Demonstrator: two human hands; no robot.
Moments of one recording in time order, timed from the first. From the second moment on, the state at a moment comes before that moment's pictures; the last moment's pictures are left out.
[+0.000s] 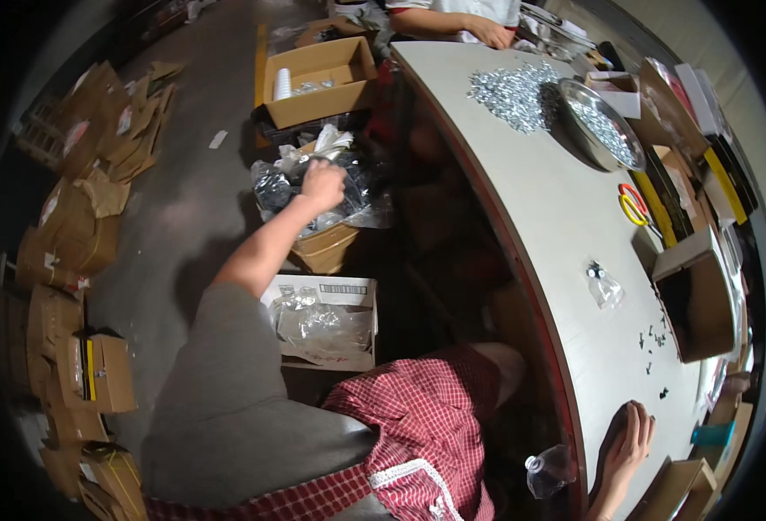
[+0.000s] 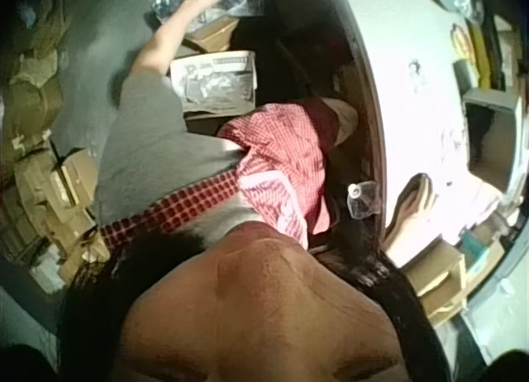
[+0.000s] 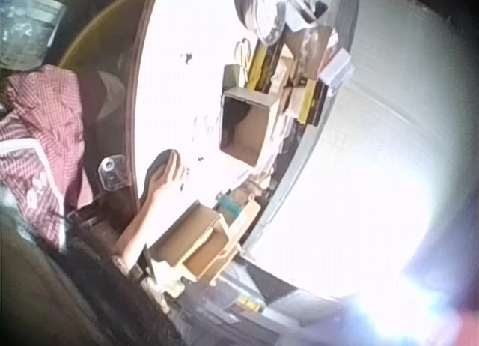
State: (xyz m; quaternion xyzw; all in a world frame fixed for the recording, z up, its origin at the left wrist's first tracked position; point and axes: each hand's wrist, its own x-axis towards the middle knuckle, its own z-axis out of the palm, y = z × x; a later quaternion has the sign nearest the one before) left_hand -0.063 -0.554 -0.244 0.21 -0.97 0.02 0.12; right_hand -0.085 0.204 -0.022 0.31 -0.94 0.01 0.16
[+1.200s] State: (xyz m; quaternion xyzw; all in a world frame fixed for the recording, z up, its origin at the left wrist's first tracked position) left_hand 0.002 -0.130 0.132 -0.34 -0.67 -0.64 -0.17; right_hand 0.057 0.169 0.115 0.32 -0.82 0.42 0.23
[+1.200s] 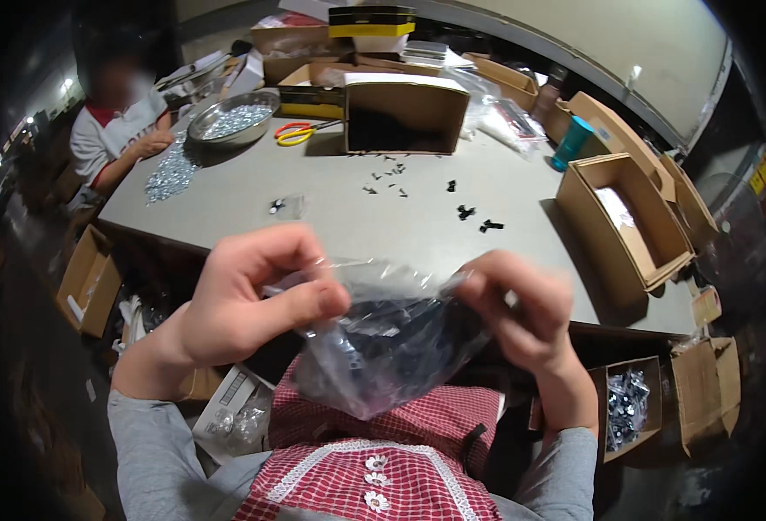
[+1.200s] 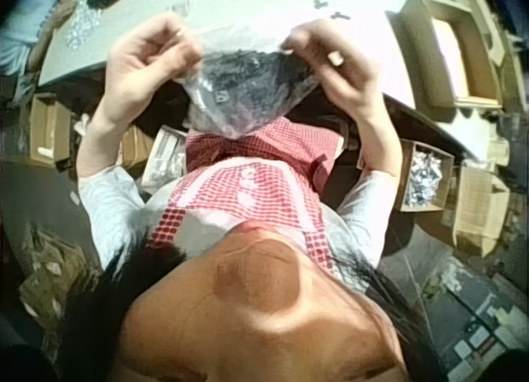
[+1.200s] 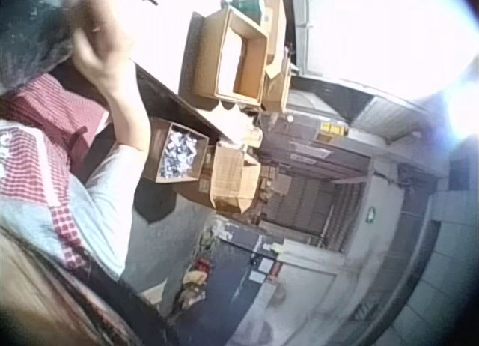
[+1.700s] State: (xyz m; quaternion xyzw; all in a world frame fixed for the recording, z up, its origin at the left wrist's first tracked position) left_hand 0.046 -0.071 0.148 -0.45 -0.38 -0.78 -0.22; right_hand -0.125 0.398 0.159 0.15 -0.86 0.01 0.50
